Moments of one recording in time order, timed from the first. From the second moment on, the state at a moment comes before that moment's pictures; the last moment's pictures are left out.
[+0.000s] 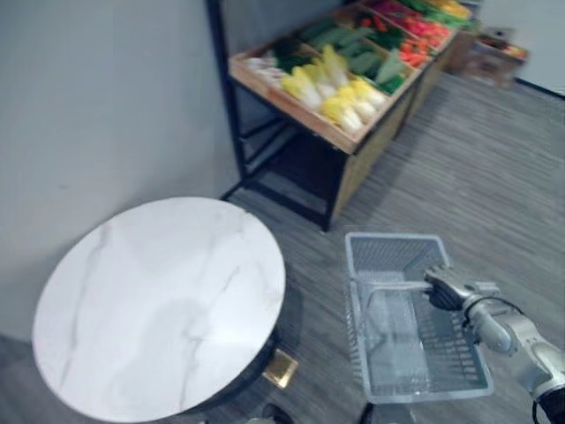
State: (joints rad) left arm 0.14 0.20 0.08 1.13 0.02 -0.08 0.08; right arm -0.07 -0.72 0.21 0.16 -0.70 -0.25 0.05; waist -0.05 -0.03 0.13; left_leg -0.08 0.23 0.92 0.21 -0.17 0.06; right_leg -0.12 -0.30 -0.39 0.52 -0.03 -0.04
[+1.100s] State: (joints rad) left arm 0.20 0.12 0.14 1.13 0.02 -0.09 0.09; right arm -0.06 -0.68 0.28 0.25 -0.66 -0.27 0.03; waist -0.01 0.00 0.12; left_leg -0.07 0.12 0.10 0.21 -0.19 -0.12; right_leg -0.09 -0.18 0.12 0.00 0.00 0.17
